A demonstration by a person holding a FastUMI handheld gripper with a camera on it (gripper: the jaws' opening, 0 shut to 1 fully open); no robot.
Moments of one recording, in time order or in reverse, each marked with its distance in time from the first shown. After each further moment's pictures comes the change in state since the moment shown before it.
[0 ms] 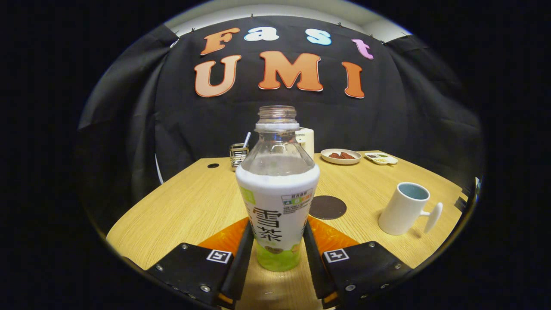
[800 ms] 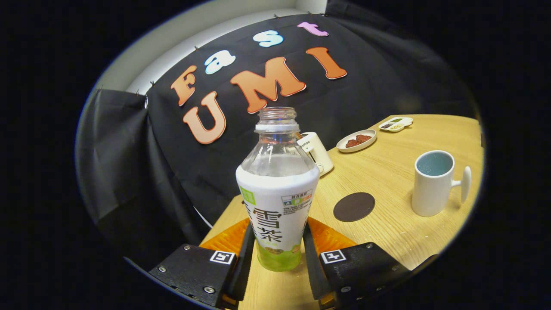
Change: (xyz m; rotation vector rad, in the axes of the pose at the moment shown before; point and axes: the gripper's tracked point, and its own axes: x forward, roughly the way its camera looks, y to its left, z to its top) arm -0.004 -0.015 0.054 0.533 -0.069 0.208
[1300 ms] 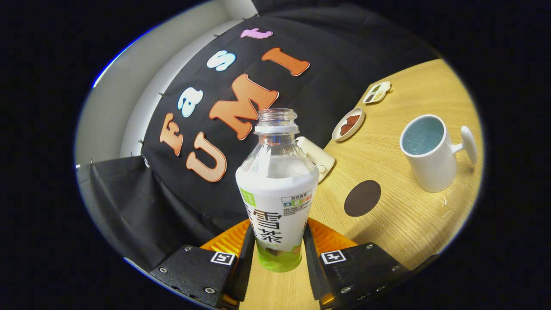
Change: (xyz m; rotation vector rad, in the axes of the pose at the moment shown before) arm -0.009 -0.021 0.037 0.418 -0.033 0.083
